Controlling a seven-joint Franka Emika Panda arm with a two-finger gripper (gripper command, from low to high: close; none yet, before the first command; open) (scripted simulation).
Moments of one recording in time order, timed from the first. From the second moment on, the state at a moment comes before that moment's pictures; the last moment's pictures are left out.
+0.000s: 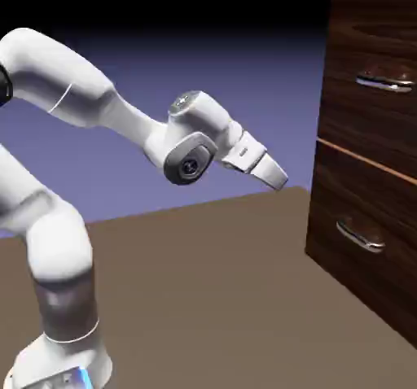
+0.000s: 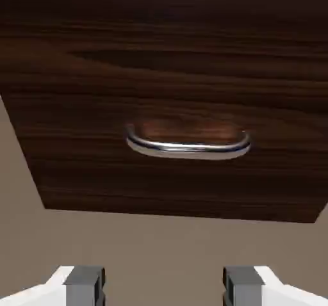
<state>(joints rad) -0.03 -0.56 0.04 -2.80 0.00 3.05 0.72</state>
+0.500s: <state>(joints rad) -0.58 -0.44 0.57 -2.65 -0.03 3.20 0.40</state>
